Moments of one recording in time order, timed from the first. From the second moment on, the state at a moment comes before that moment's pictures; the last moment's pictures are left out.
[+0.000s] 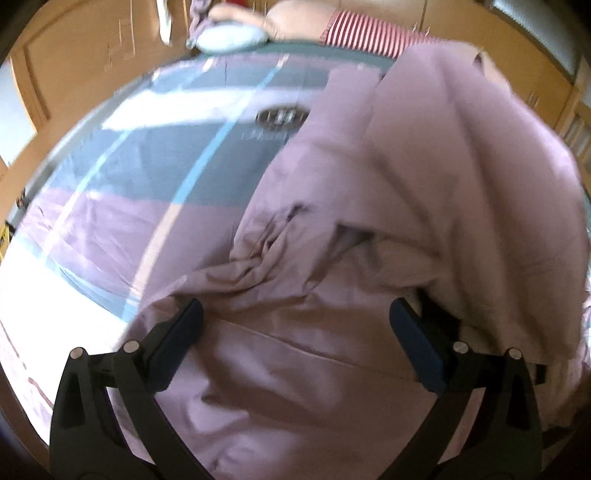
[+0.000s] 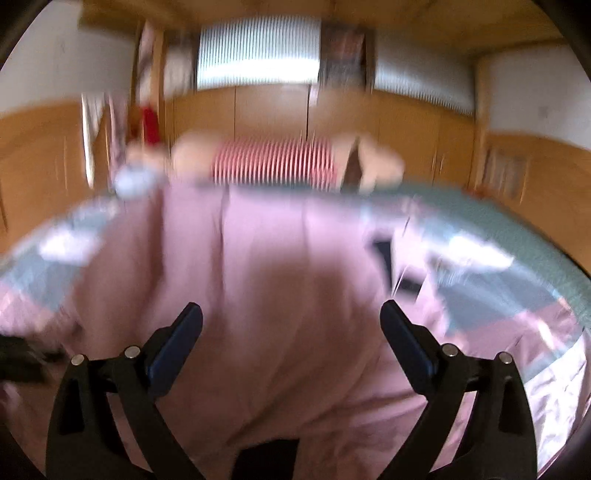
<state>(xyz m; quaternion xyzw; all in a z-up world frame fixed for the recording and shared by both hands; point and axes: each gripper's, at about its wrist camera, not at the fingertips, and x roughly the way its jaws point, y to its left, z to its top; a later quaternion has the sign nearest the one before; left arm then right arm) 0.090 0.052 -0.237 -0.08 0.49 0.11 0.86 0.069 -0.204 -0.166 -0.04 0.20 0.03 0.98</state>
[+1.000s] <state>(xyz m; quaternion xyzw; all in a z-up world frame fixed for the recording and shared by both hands) 0.008 0.099 -0.166 -0.01 0.45 0.05 0.89 0.041 -0.243 -0.174 -0.02 0.36 0.08 0.93</state>
